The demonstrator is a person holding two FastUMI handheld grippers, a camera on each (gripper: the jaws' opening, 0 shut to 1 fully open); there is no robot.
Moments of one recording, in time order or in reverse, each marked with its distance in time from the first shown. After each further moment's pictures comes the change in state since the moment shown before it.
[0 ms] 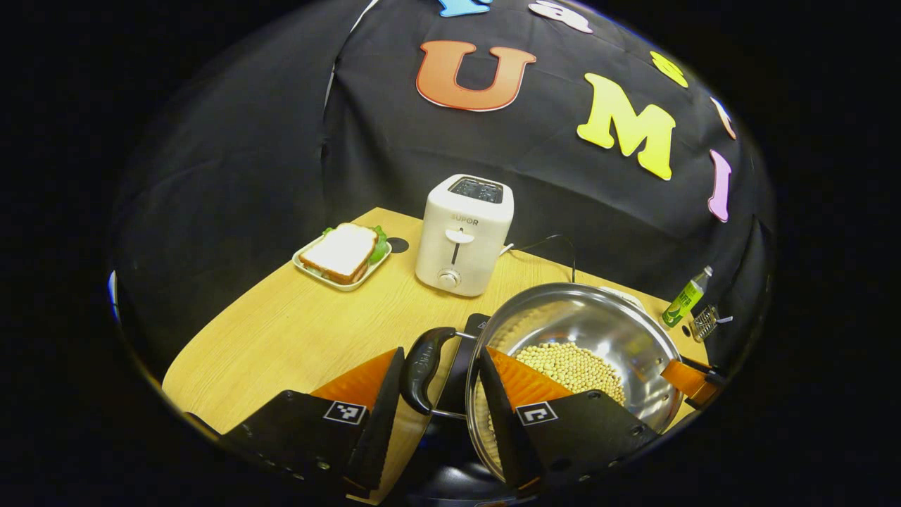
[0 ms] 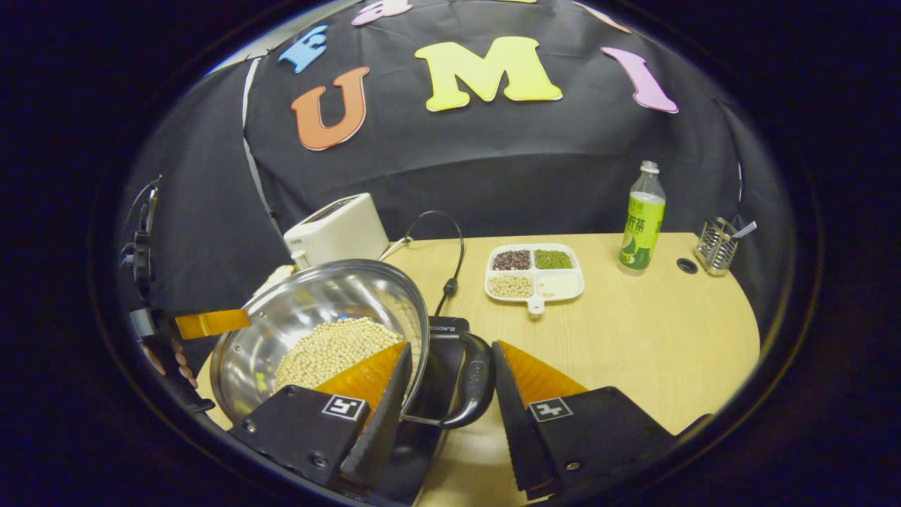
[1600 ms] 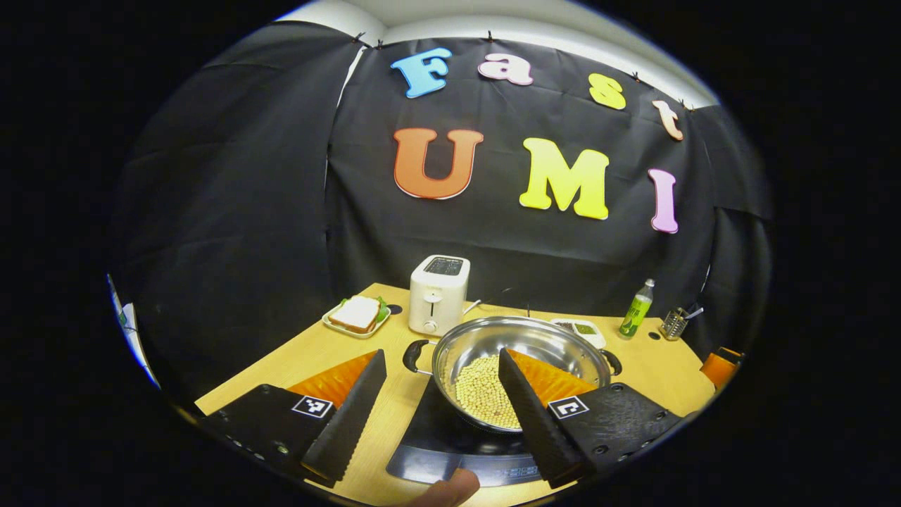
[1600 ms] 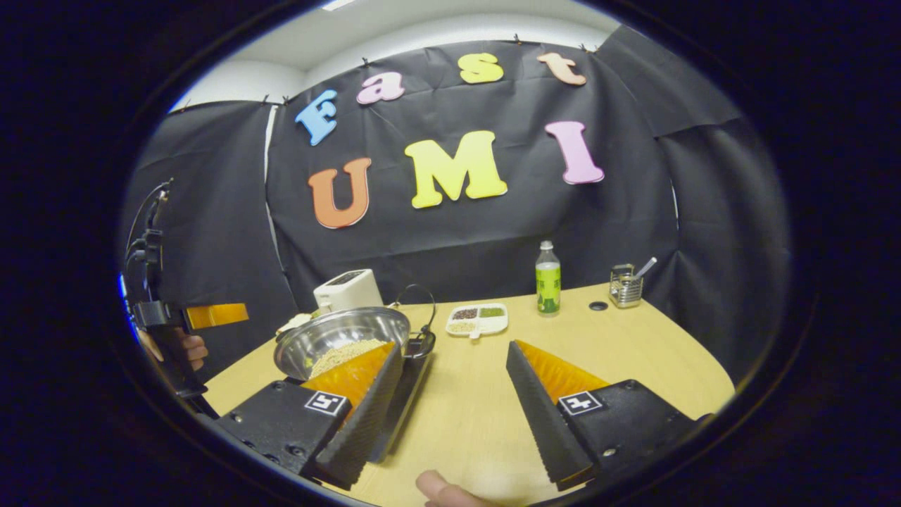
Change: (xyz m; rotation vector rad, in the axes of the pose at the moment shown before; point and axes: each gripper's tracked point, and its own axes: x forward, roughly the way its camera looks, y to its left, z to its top) left arm -0.175 -0.039 0.025 0.110 -0.329 -0.040; right arm -0.228 -0.032 -0.008 -0.033 -0.379 -0.082
